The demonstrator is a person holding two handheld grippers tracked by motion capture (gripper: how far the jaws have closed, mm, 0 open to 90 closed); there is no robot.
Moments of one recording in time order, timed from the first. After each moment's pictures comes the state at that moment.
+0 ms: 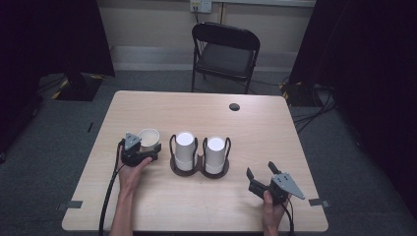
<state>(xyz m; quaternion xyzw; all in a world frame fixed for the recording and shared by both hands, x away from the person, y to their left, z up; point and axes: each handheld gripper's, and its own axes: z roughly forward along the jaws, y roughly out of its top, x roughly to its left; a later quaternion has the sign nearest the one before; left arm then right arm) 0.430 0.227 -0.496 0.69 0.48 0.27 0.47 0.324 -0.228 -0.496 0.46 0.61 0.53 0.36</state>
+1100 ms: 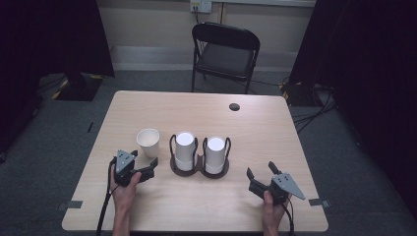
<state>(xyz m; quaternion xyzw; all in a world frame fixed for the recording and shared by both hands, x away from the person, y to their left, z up) 0.354 0.223 -0.481 0.67 0.48 0.29 0.49 0.323 -0.228 -0.496 0.46 0.61 0.53 0.36</state>
